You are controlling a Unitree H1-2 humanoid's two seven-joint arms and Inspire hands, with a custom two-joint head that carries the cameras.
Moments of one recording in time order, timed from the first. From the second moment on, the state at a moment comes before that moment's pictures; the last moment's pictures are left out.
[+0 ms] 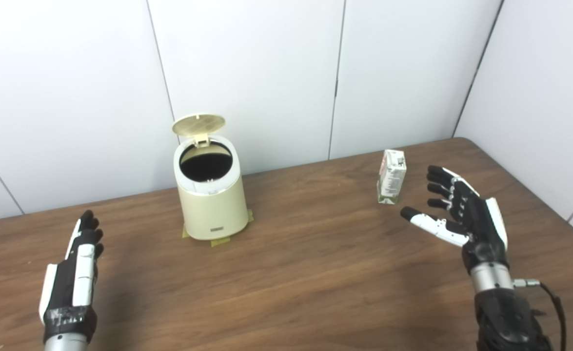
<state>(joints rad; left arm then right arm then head) -0.14 0.08 0.11 -0.15 0.03 0.18 -0.09 0.02 -0.24 -0.26 -0.30 -0.18 0.18 -0.18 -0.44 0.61</state>
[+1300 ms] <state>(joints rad) -0.13 0.17 0.00 -0.36 0.15 0.46 -0.11 -0.46 -0.53 -0.10 0.11 -0.51 0.31 -0.03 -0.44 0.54</state>
